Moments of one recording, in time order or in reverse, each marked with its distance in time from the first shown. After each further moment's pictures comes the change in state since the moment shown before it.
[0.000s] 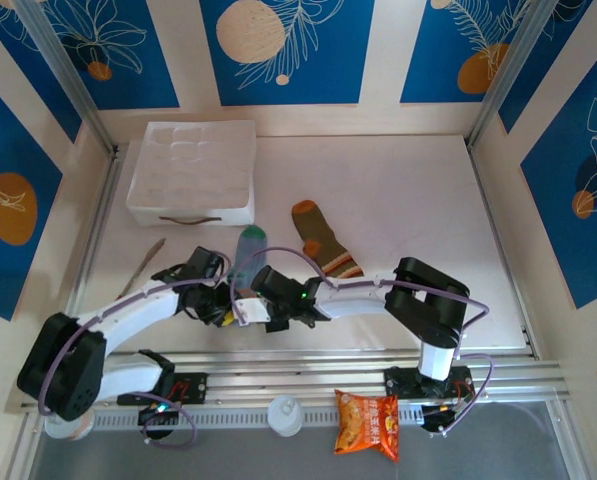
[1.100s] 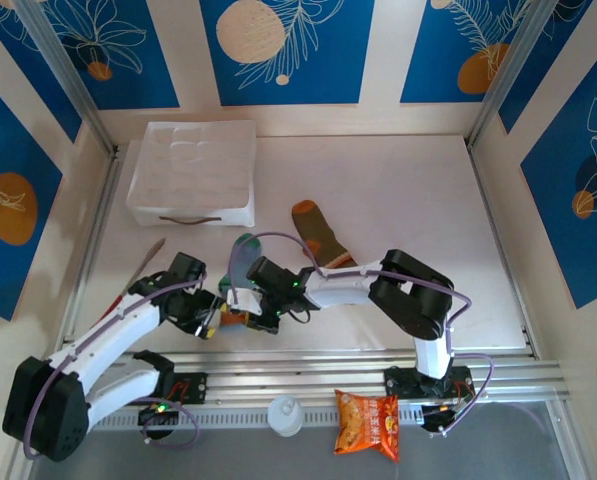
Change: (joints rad) left arm 0.102 -0.180 -0.008 -0.232 -0.060 -0.317; right arm -0.053 0.097 0.088 -0.050 -0.276 0.292
